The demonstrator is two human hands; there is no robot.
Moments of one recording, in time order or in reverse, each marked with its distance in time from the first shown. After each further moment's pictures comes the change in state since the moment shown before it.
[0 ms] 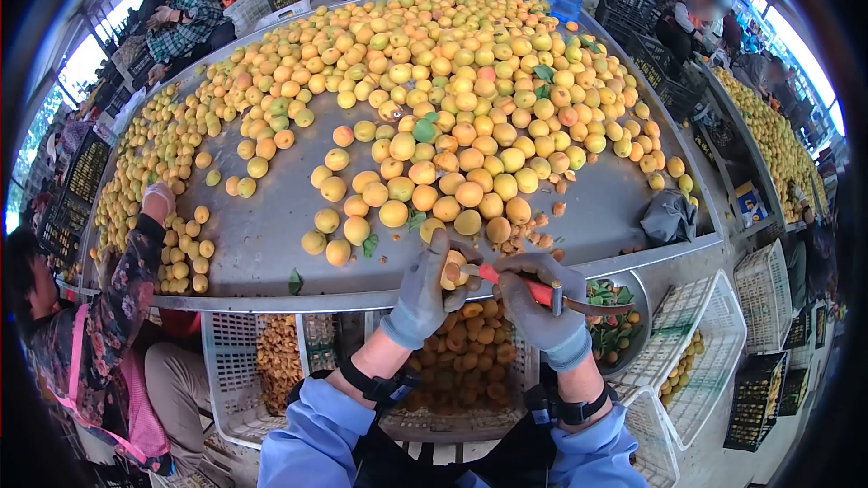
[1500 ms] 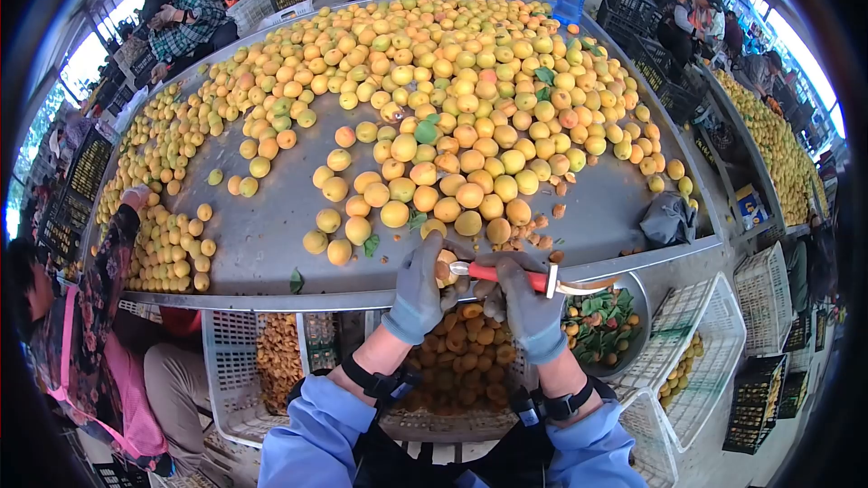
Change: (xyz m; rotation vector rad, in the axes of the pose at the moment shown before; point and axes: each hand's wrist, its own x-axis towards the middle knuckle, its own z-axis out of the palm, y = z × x) left_hand 0.008 -0.025 -0.025 0.941 0.117 0.929; right_hand -0.006 0.007 0.020 0.428 0.024 0.531
